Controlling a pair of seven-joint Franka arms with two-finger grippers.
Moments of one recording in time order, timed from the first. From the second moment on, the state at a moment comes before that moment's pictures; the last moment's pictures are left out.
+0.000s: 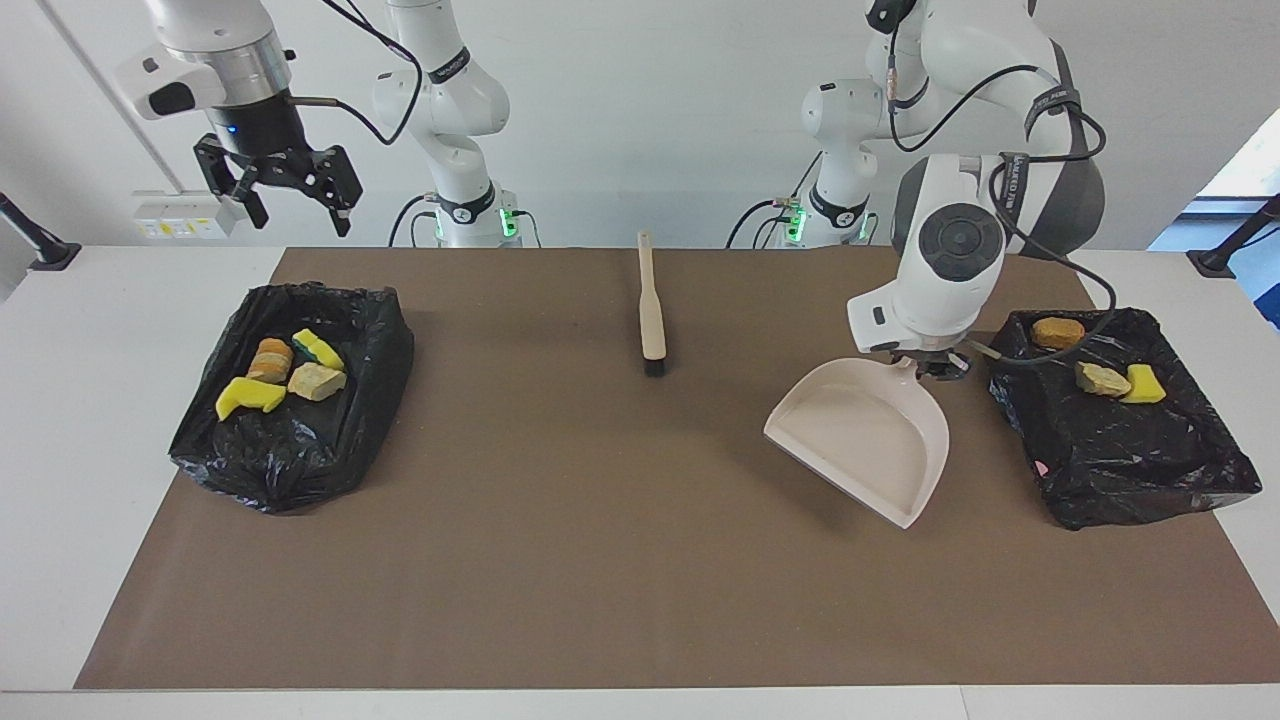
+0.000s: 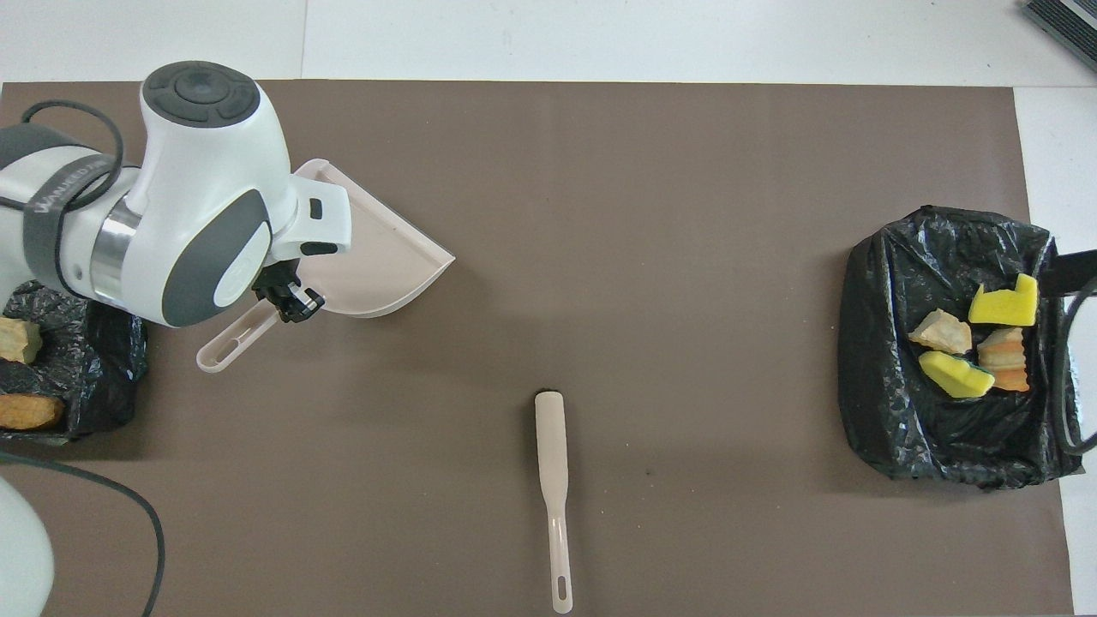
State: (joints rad) left arm -0.02 0.35 -0.38 -1.54 0.26 1.53 0.26; right arm -0.11 -0.08 0.04 -1.49 -0.06 1.50 0.03
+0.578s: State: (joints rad) left arm -0.15 0.43 -0.42 -1.45 0.24 1.60 -0.12; right arm -0.12 -0.08 0.02 -1.54 0.00 1.50 0.03
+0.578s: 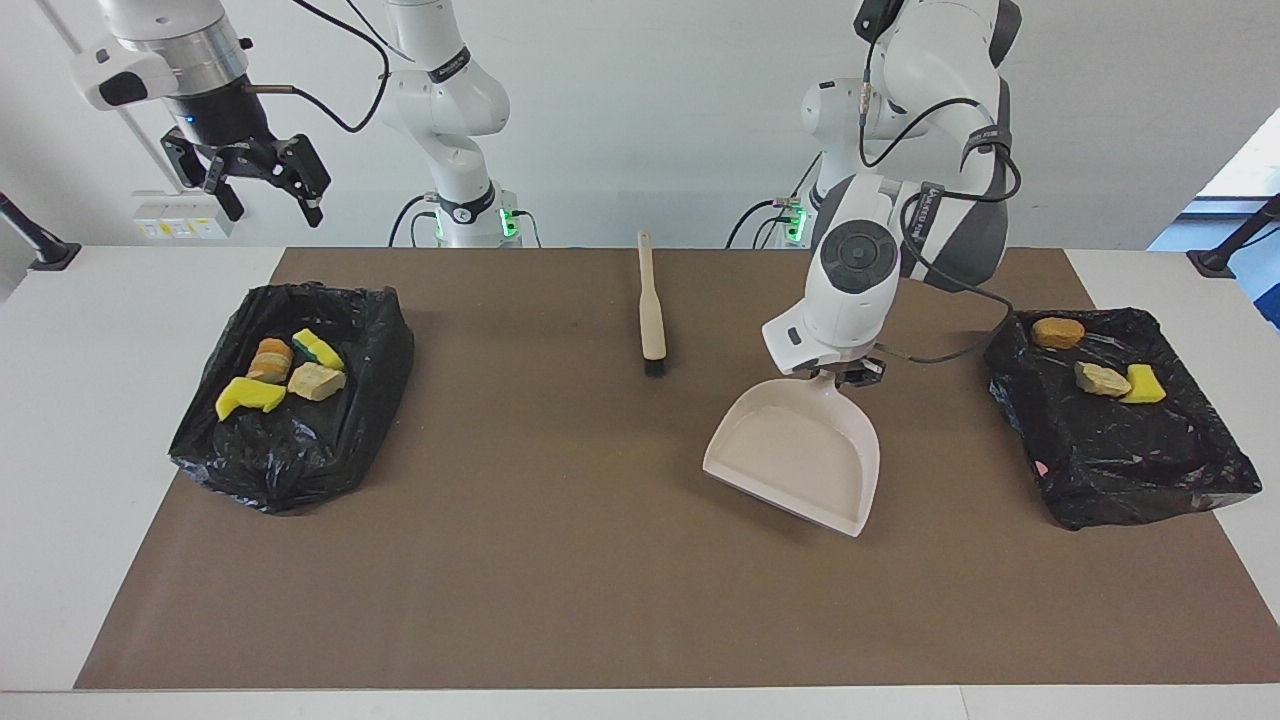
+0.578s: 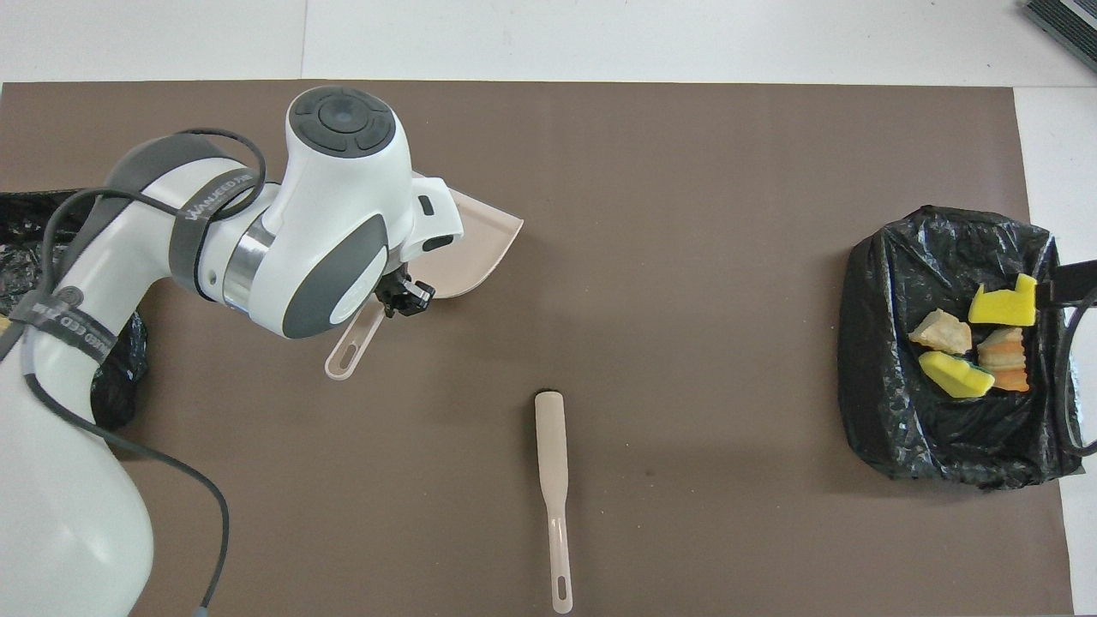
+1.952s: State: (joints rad) left arm -0.38 0.77 -0.42 -1.09 0.23 1.70 -0.59; right arm -0.11 -0.07 0.04 -1.57 0.00 1.55 0.03
